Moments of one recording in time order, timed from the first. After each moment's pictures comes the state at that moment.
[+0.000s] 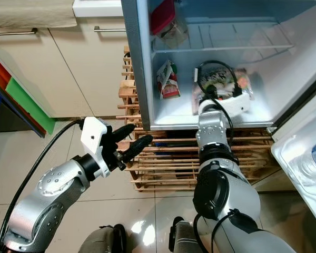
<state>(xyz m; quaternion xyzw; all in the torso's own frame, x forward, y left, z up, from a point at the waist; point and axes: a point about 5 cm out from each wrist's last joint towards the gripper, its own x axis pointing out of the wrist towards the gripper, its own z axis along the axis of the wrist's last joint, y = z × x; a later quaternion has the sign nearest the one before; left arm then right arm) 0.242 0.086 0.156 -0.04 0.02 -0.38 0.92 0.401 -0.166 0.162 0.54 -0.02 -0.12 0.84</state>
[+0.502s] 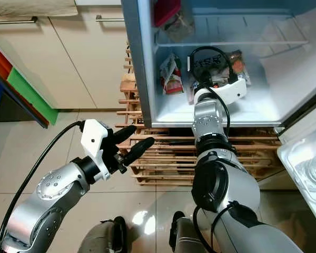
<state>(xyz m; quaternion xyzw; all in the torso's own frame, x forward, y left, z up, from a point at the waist) 0.238 0.084 0.159 -0.03 0.01 -0.39 0.92 0.406 -0.161 0.175 0.53 -0.03 -0.09 0.84</state>
